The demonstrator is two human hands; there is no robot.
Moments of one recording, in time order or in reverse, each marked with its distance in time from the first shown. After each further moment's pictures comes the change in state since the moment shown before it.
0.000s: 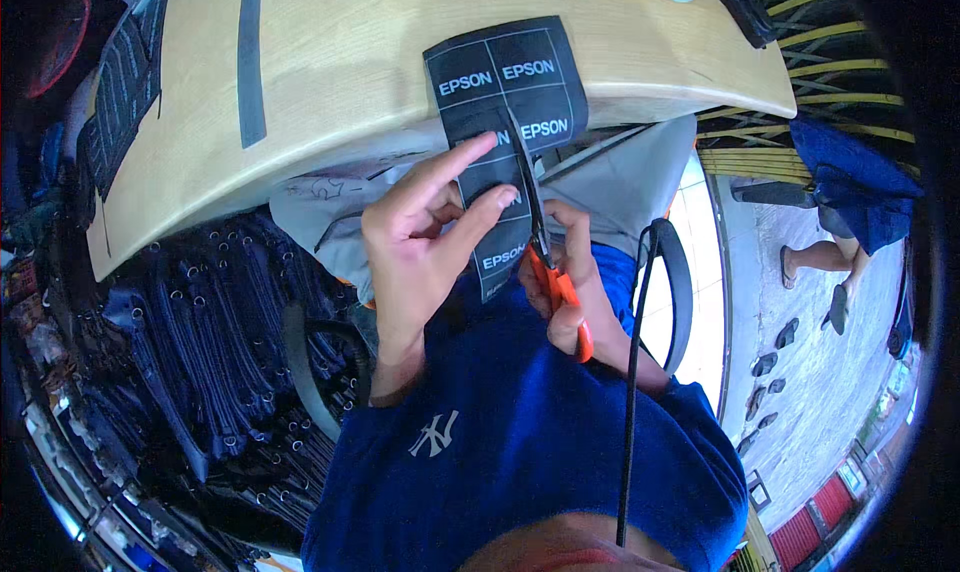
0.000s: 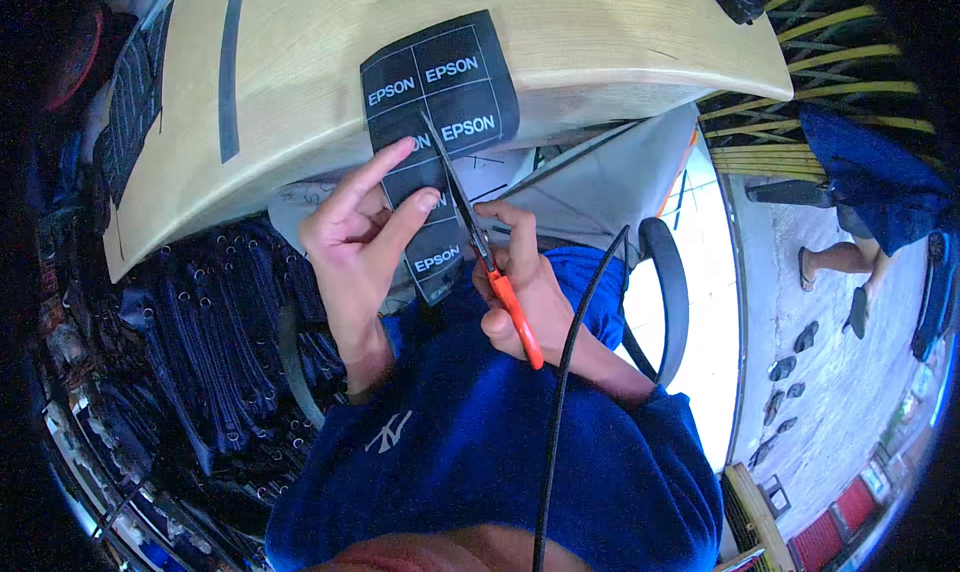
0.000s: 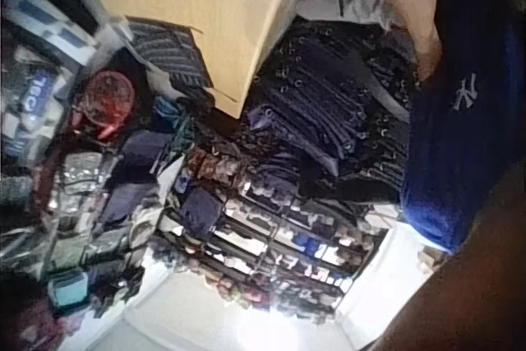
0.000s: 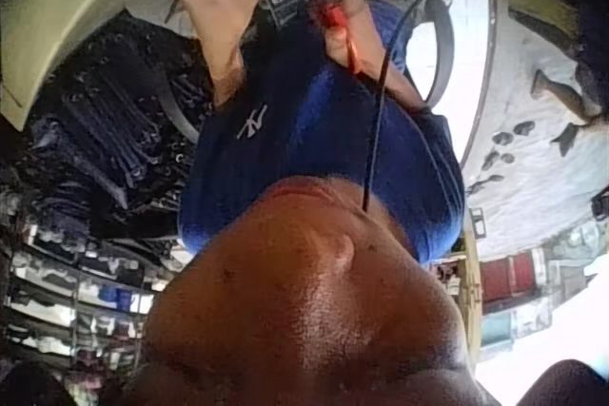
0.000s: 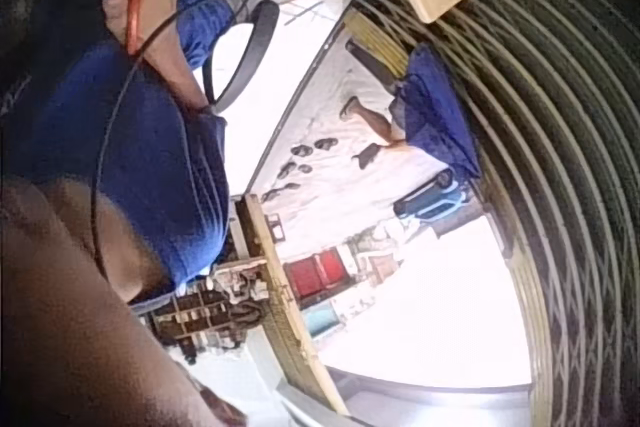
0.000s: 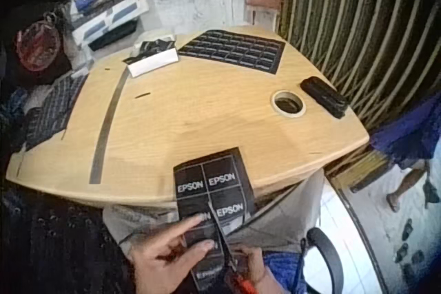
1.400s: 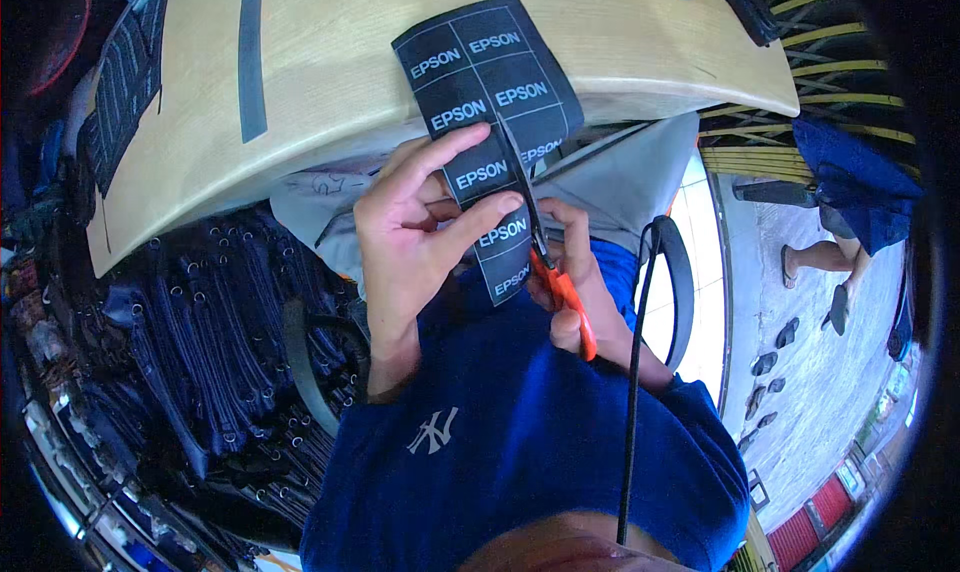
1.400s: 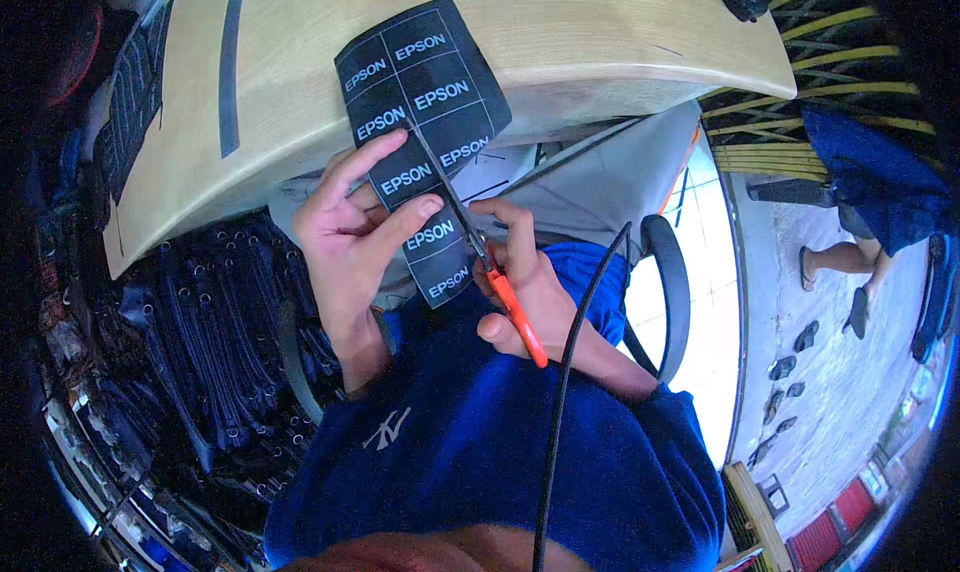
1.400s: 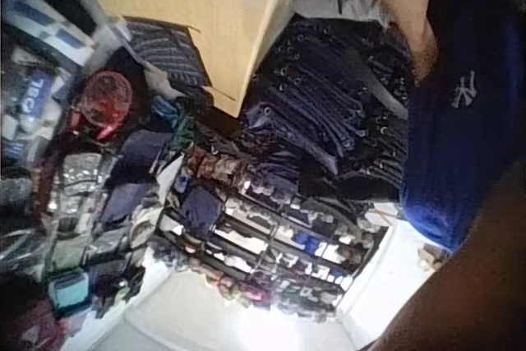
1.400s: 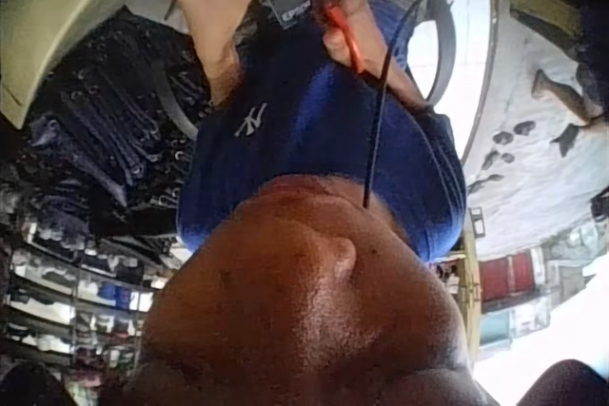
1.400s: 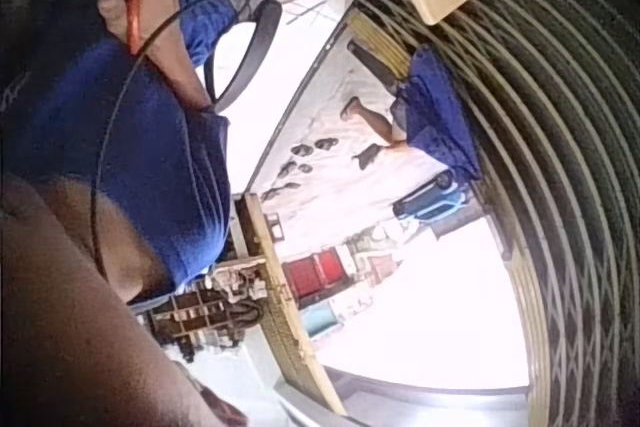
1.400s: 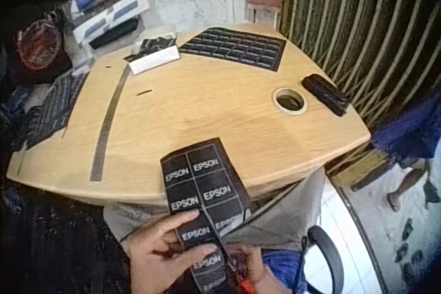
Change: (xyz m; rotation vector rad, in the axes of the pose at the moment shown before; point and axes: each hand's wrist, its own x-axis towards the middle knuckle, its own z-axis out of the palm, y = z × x) left_hand 0.004 -0.006 -0.005 -0.180 -0.075 0.060; right_hand -0.001 -0.003 -0.003 0.030 -0.071 0.020
